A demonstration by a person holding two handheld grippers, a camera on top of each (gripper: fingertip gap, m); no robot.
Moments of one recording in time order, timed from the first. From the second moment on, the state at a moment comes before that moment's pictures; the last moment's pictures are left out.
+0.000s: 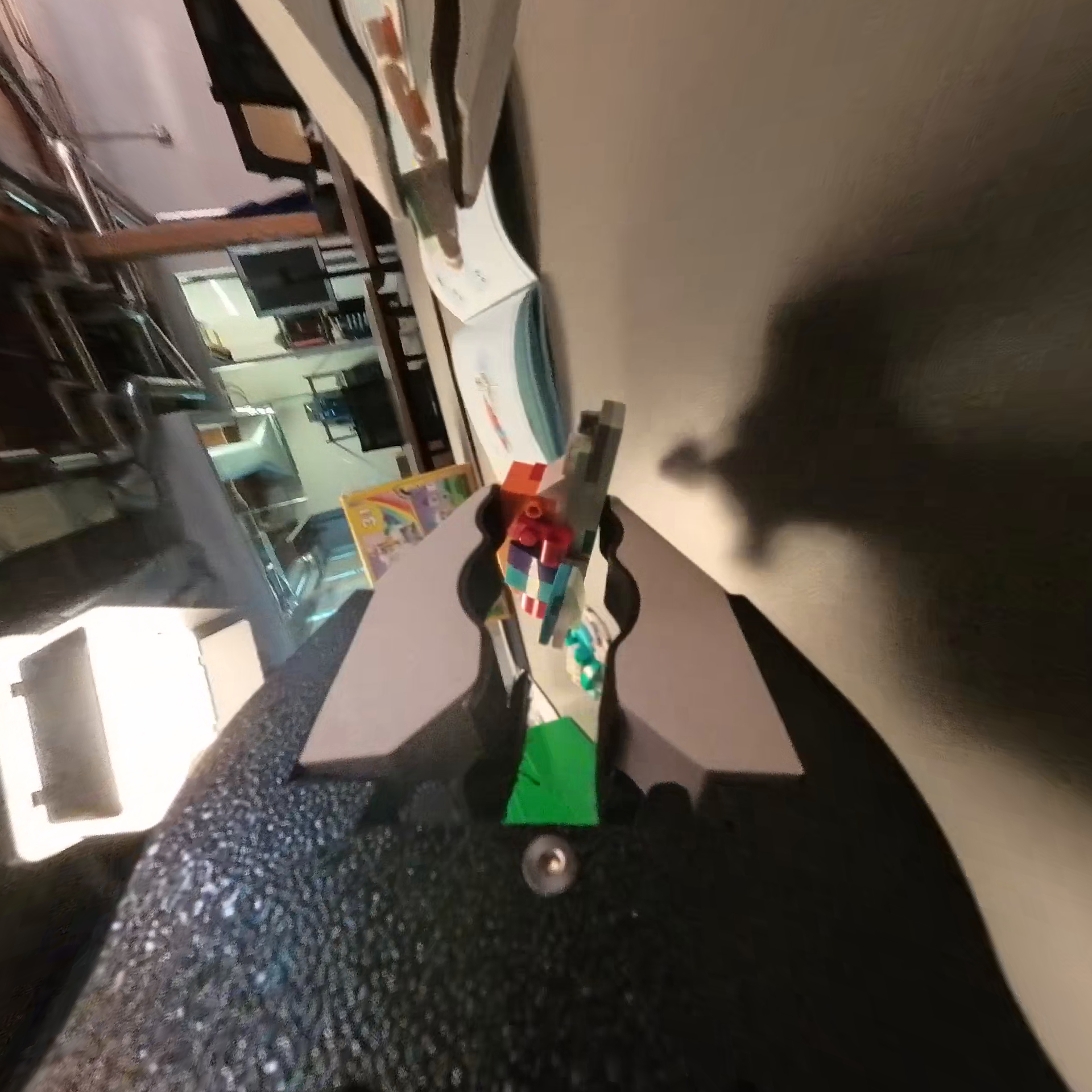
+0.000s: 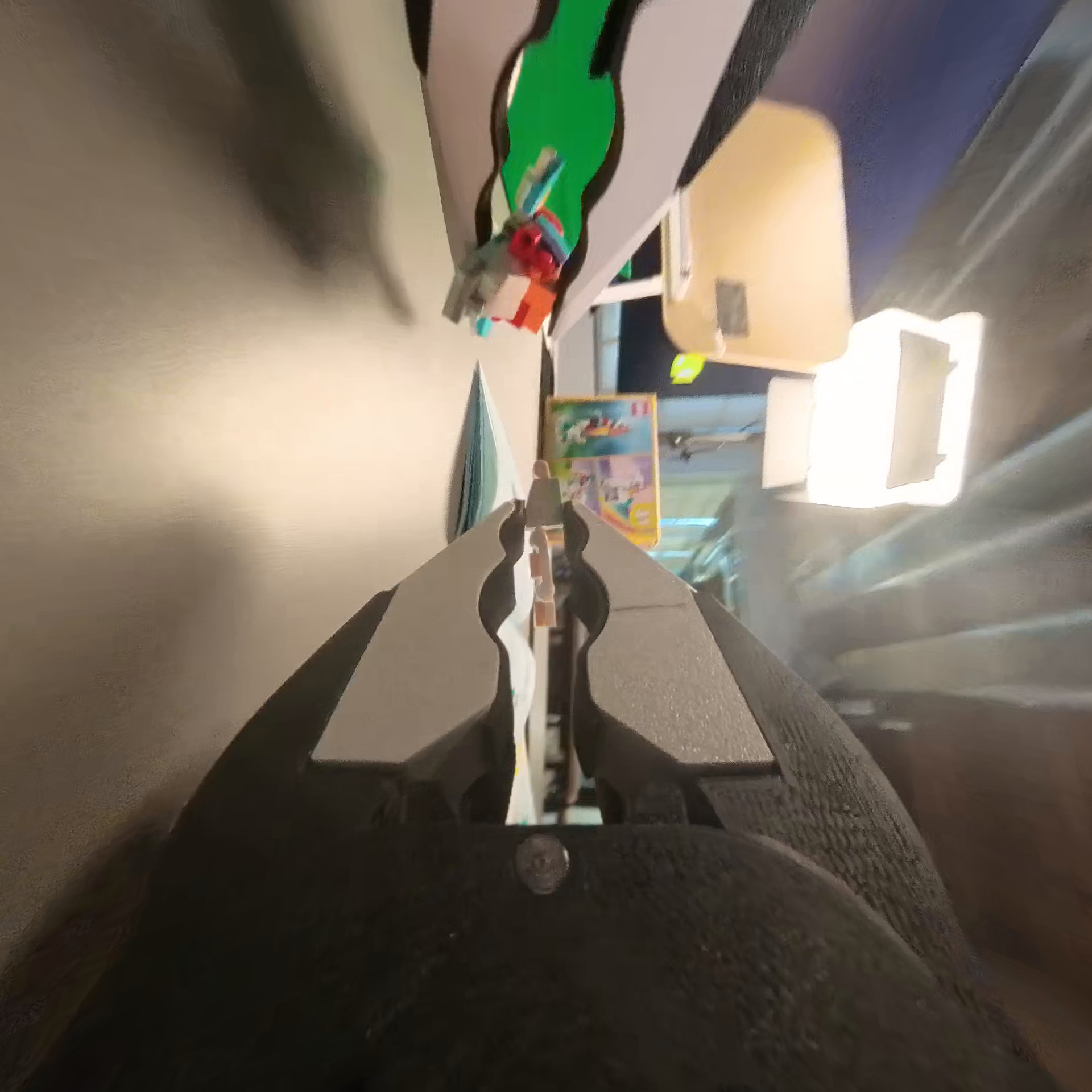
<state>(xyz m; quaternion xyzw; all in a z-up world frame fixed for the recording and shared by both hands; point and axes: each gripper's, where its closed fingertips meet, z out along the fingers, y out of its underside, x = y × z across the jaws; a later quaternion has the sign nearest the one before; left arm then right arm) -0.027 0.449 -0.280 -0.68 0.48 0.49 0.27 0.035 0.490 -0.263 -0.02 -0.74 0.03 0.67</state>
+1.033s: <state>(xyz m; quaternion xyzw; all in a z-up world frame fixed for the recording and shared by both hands) 0.009 0.417 -0.277 -0.85 0.34 0.02 0.40 0.037 0.491 -0.271 -0.01 -0.75 0.04 0.66</state>
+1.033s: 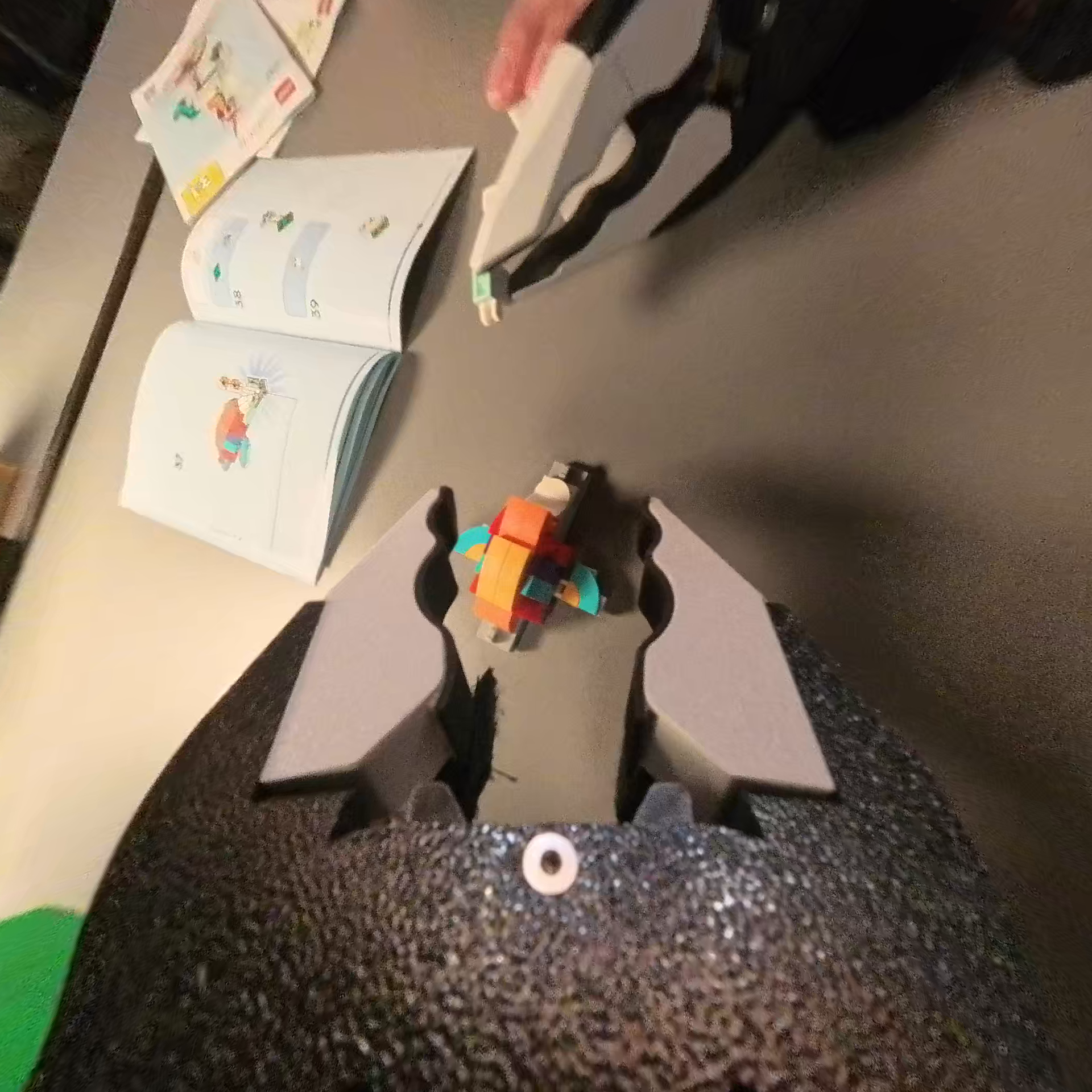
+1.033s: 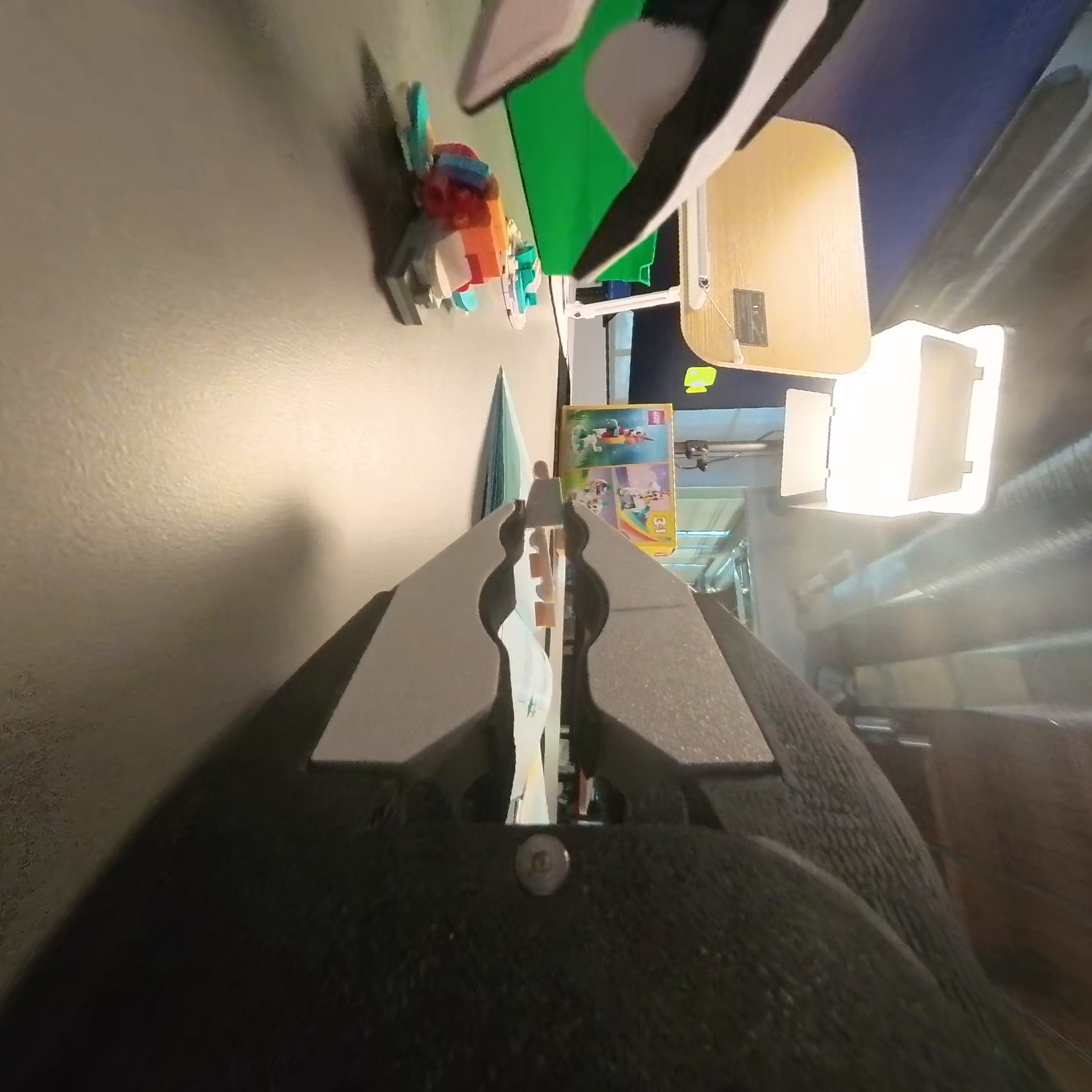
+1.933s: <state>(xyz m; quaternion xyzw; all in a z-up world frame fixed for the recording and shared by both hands) -0.008 0.390 -0.310 -0.89 0.26 -0.16 0.33 0.041 0.468 -0.279 0.04 -0.76 0.03 0.65</state>
